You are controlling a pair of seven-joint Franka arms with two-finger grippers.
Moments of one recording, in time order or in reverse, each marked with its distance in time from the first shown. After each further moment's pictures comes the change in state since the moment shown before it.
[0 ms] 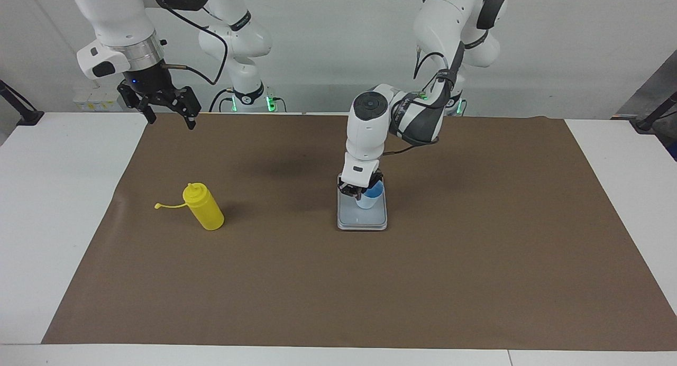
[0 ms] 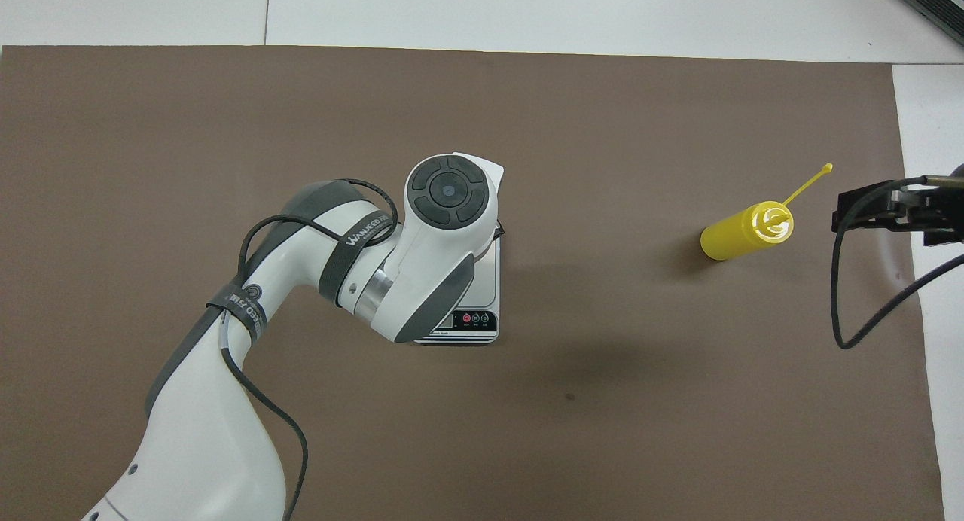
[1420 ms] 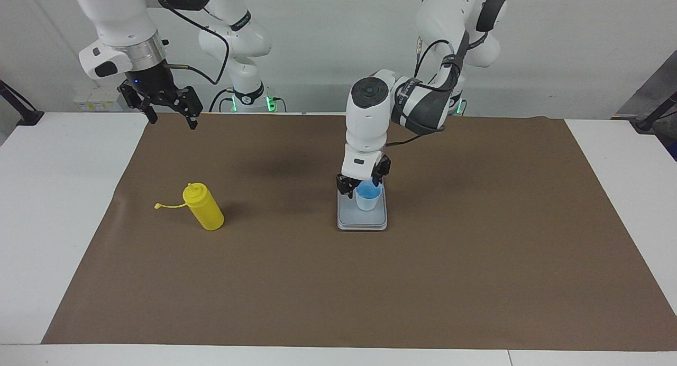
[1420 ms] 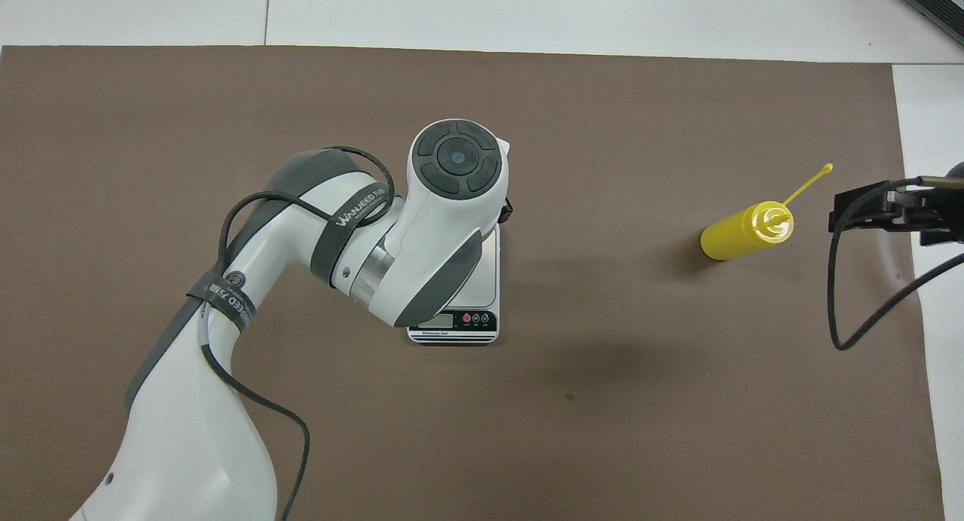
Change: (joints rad) left arm 0.008 0.012 0.010 0.183 0.012 -0.203 0.000; right arm 0.004 0.000 0.003 0.000 0.000 0.000 0.000
